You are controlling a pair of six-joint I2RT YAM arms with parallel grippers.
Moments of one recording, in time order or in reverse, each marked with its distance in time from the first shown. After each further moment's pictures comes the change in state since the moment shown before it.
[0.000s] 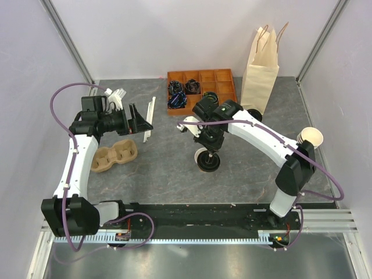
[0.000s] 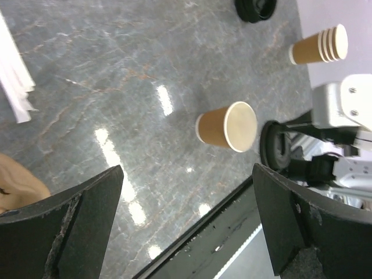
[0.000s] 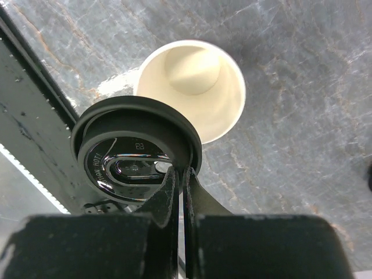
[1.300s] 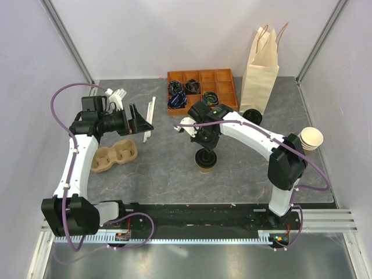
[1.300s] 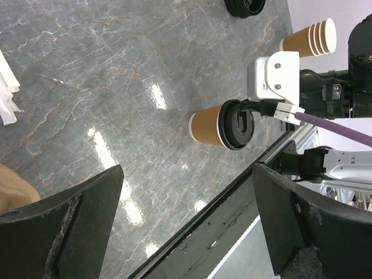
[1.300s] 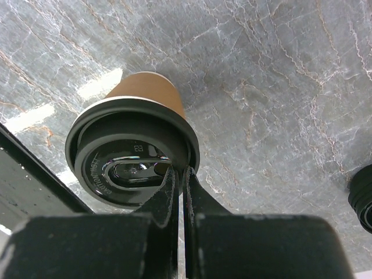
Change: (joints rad) left arm 0.000 0.000 0.000 -0.005 0.039 0.003; right arm 0.000 0.110 -0.043 0.160 0.096 -0.004
